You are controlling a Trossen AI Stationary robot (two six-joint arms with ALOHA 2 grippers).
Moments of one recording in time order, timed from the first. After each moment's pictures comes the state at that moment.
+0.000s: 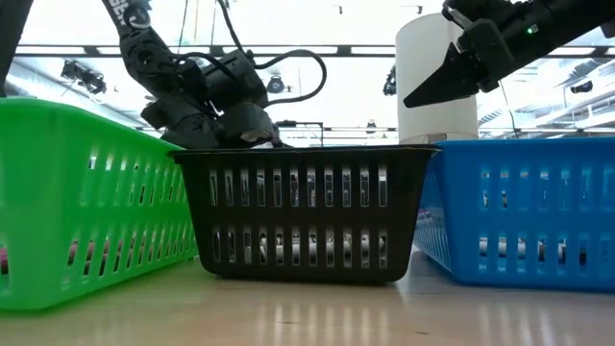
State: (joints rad) left arm 0.08 1.76 0.73 0.08 0.32 0.36; right arm 0.34 1.19 0.55 0.12 0.74 0.09
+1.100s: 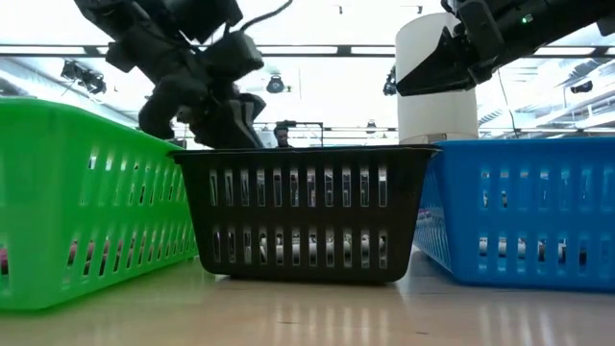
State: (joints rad) left arm -0.09 1.49 0.72 0.05 -0.10 0.28; right arm 0.34 1.19 0.55 0.21 0.74 0.11
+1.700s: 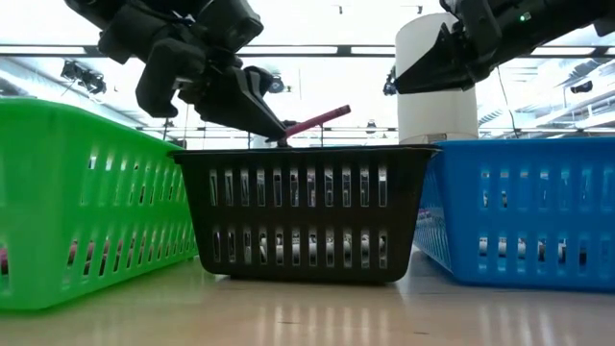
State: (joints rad) left arm -0.17 1.49 0.72 0.19 -0.11 0.30; right arm 0.33 1.19 0.55 0.23 0.71 0.12
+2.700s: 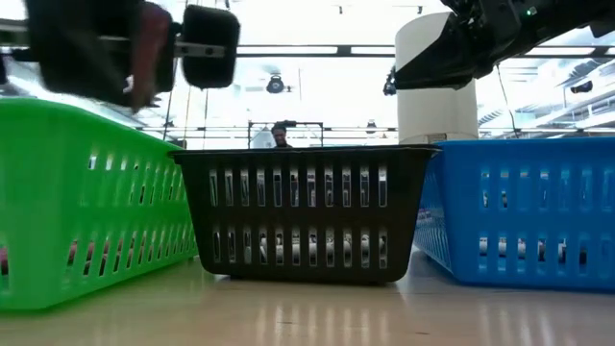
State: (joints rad) left arm -0.41 1.49 0.72 0.10 0.20 0.52; right arm 0.33 1.19 0.55 0.25 0.58 0.08
